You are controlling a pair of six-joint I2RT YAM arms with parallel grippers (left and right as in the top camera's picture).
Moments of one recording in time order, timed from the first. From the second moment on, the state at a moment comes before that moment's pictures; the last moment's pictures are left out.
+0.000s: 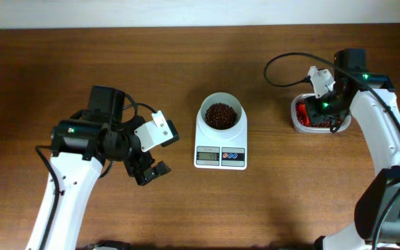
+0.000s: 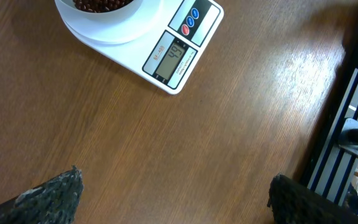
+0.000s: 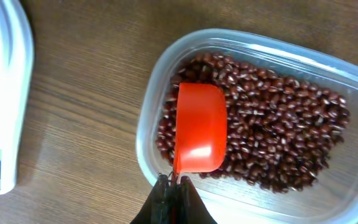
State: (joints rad) left arm -0.13 1.29 1.25 -1.27 0.46 0.92; right arm -0.08 1.75 1.40 -0.98 -0.16 -0.31
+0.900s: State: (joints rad) left arm -0.13 1.29 1.25 -1.27 0.46 0.92; right arm -0.24 1.71 1.42 -0.97 -0.27 -0.22
